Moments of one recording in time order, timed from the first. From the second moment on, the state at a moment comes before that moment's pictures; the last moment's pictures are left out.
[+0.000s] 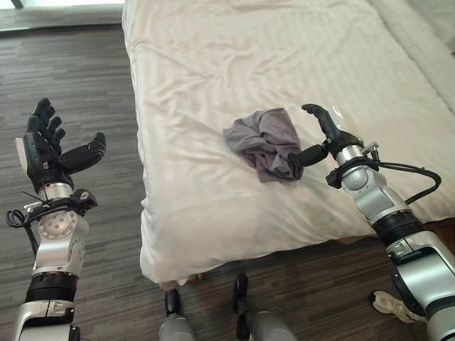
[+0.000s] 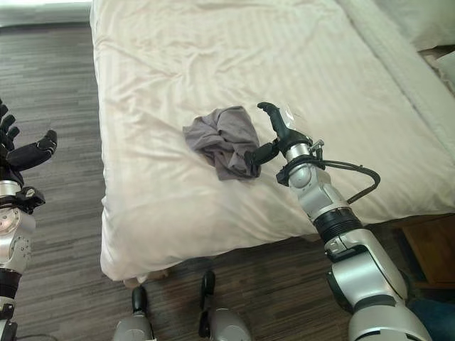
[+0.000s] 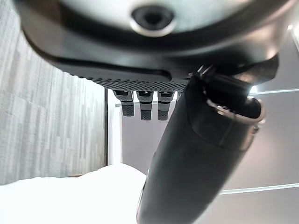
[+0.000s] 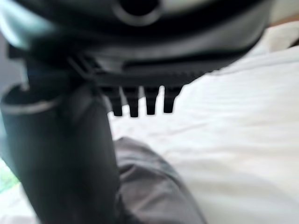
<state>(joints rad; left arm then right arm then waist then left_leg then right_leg) -0.29 0.68 0.09 0.38 -0.51 -0.26 0.34 -0.81 -0.68 0.47 0.62 -0.17 0.03 -0.17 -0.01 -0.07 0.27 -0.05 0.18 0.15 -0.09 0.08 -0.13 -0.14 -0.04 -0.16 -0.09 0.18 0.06</state>
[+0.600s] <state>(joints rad) -0.31 0.63 0.04 0.37 -0.47 -0.26 0.34 -0.87 -0.63 0.46 0.65 -0.17 0.02 -0.24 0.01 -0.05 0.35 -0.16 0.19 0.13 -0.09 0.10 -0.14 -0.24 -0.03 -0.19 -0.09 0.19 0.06</state>
